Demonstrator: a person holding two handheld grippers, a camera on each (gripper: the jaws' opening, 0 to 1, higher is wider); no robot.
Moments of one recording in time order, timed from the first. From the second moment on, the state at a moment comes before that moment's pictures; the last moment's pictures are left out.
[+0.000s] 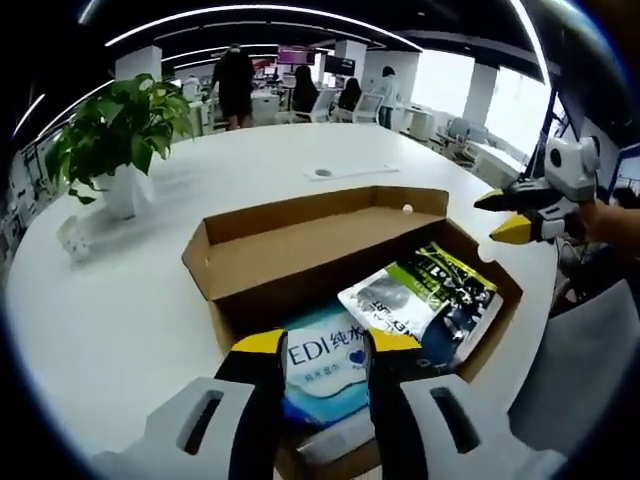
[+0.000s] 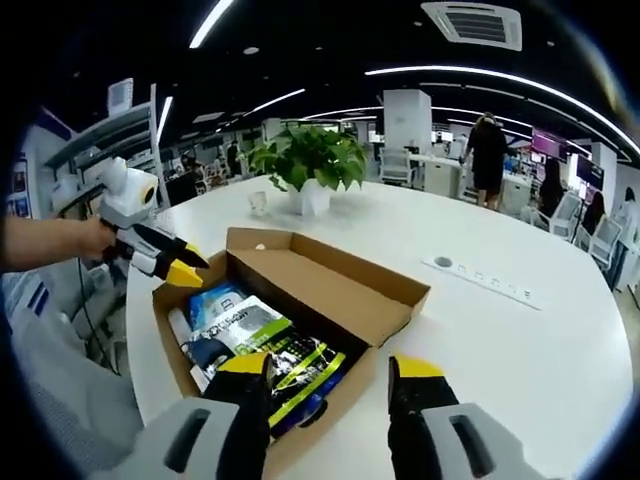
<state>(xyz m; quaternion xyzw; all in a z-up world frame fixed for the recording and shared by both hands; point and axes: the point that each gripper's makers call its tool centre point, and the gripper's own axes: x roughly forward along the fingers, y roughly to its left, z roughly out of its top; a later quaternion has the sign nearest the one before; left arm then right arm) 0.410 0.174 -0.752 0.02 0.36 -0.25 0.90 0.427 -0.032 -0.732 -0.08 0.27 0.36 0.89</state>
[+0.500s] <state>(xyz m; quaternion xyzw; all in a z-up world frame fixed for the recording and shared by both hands) 0.391 0.148 -0.775 -0.03 0.40 -0.27 0.87 0.404 -0.022 -0.736 -0.07 0.27 0.38 0.88</state>
